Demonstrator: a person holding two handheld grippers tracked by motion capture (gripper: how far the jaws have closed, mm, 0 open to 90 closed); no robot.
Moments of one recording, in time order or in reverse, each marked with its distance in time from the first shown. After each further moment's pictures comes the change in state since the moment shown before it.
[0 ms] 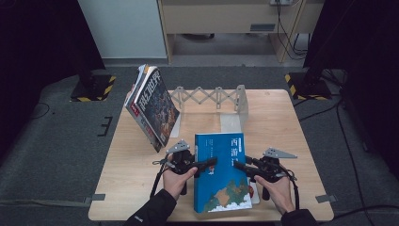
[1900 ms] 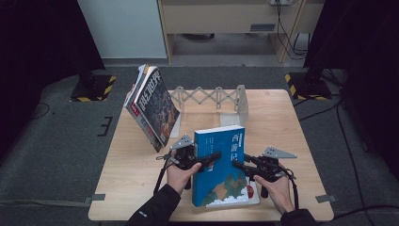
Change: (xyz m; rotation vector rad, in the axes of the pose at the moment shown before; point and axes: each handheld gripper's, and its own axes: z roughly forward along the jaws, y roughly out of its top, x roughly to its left) left arm -0.010 0.018 0.007 -0.035 -0.010 0.054; right arm 0.004 0.004 0.002 -0.039 0.039 -0.063
